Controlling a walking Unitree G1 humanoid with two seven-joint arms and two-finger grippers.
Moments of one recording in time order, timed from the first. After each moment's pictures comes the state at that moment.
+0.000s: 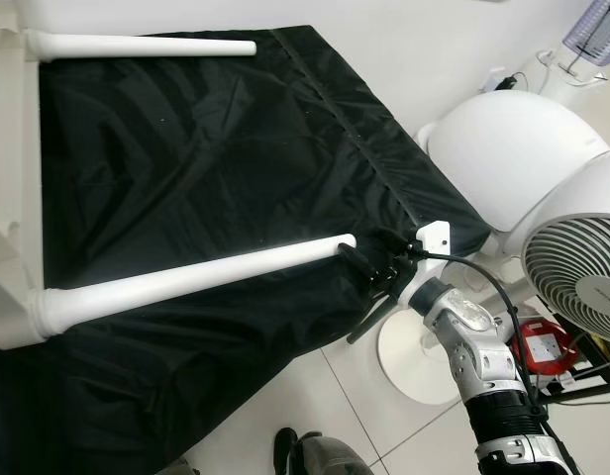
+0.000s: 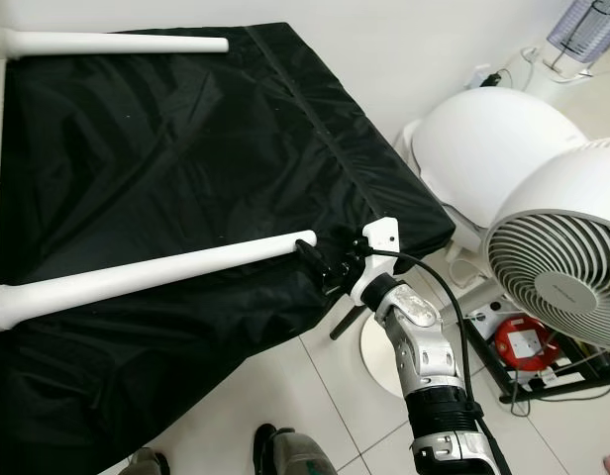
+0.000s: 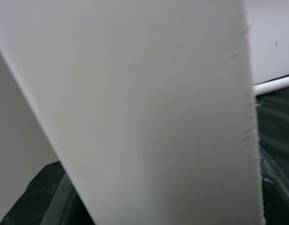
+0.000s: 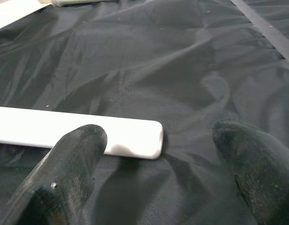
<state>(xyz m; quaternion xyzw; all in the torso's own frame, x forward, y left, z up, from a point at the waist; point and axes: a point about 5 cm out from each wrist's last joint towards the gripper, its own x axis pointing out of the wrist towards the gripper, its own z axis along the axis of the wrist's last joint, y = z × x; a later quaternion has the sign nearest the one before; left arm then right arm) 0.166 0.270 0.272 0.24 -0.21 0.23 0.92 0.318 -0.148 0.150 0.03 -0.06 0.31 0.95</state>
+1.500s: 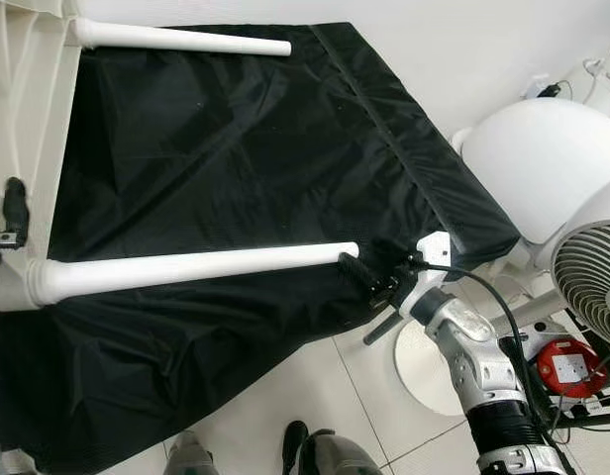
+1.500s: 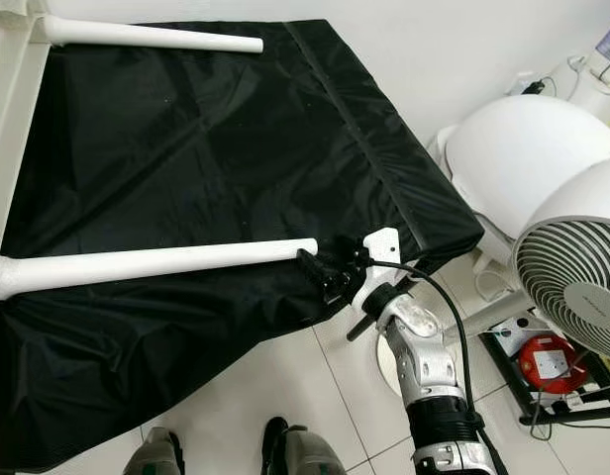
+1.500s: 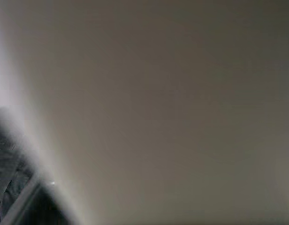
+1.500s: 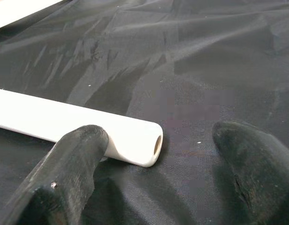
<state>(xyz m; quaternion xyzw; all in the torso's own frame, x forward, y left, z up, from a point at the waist) 0.221 0.301 0.262 0.15 -0.15 0.09 0.97 0.312 -0.149 0.141 0.03 -0.06 0.30 0.95</state>
